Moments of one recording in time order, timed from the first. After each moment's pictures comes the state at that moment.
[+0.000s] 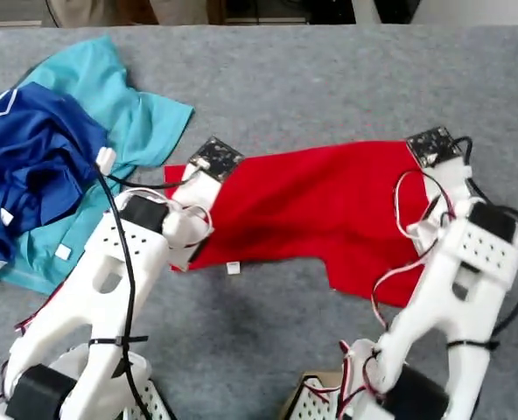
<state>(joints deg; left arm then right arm) 16.8 -27.3 41.0 65.7 -23.3 29.0 -27.4 39.6 65.5 41.1</state>
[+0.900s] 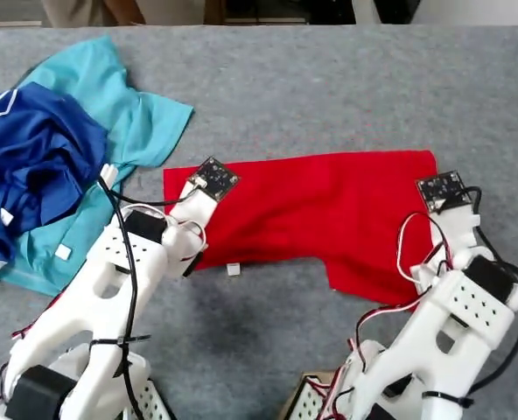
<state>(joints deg) 16.4 -27.4 50.4 58.2 -26.9 37.8 -43.5 55.9 65.5 43.5</state>
